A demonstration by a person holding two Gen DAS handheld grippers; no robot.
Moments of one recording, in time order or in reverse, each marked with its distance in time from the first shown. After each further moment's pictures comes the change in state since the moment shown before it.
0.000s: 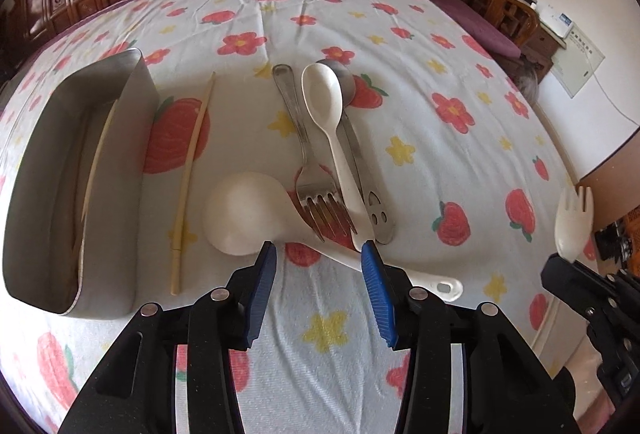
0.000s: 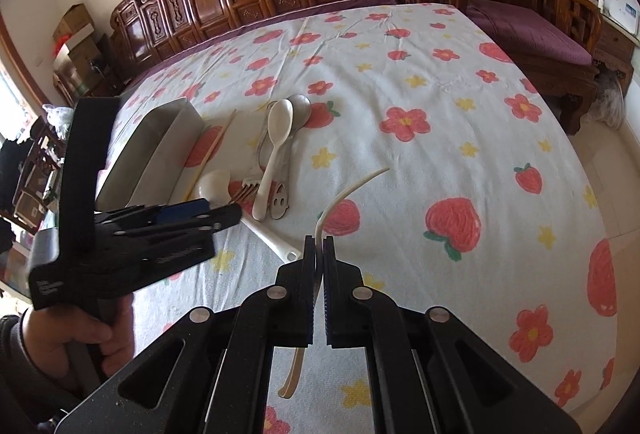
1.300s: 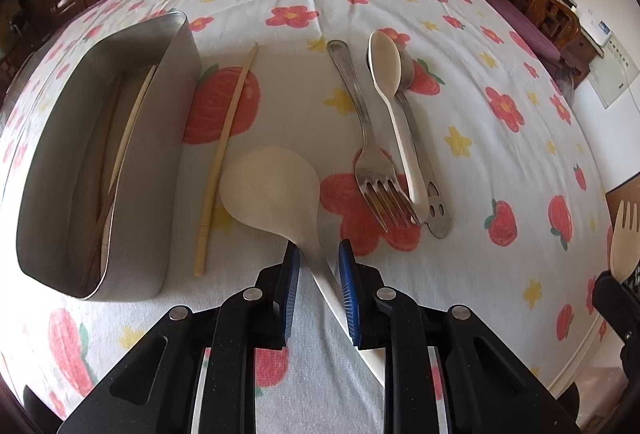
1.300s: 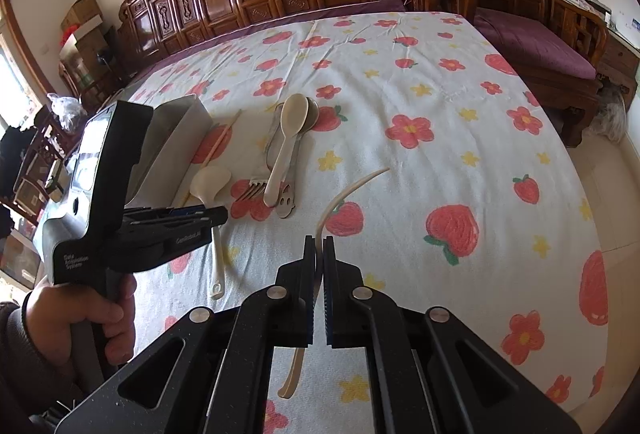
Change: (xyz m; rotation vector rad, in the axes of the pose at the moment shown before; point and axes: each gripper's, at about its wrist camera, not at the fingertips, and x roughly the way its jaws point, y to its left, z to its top) left arm 0.010 0.022 0.002 -0.081 0.064 0.094; right arm -0.006 0.005 -0.002 -0.038 -0.005 -0.004
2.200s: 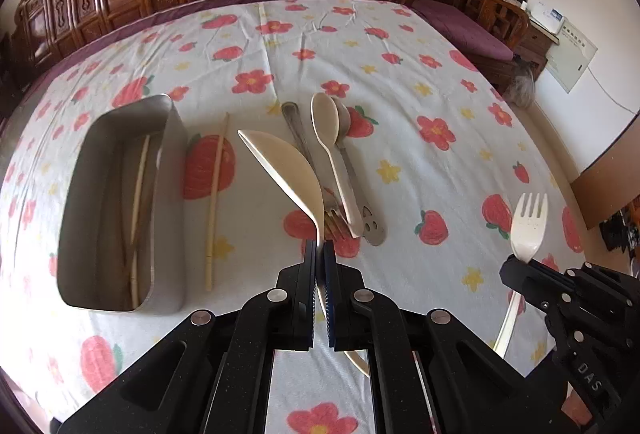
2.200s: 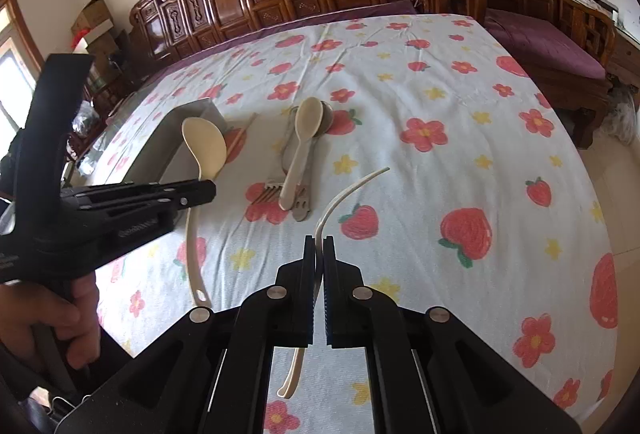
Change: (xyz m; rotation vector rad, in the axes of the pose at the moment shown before) left arm -0.069 -0.014 0.000 0.138 -0.117 -0.071; right arm -0.003 0.004 0.002 -0.002 -0.014 0.062
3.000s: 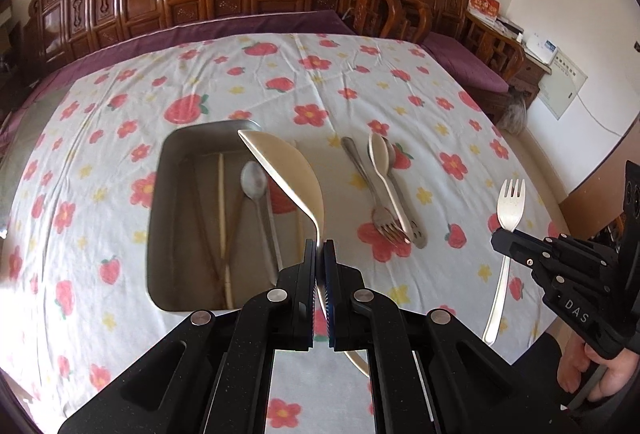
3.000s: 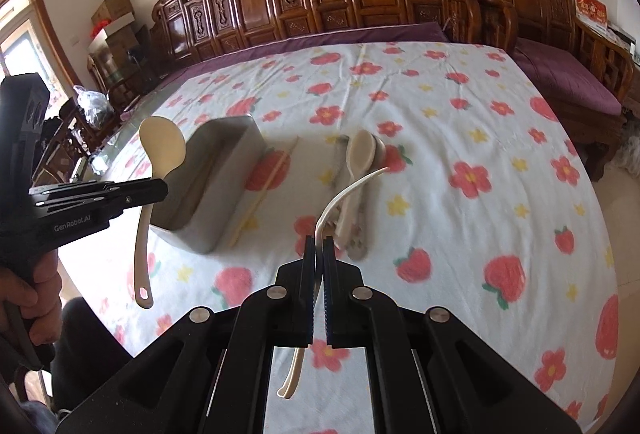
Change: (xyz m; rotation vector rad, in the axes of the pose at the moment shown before) left arm -0.063 0.087 -0.002 -0.044 -0.084 -0.042; right arm 0.003 0.060 0.037 -0.075 -0.041 0.026
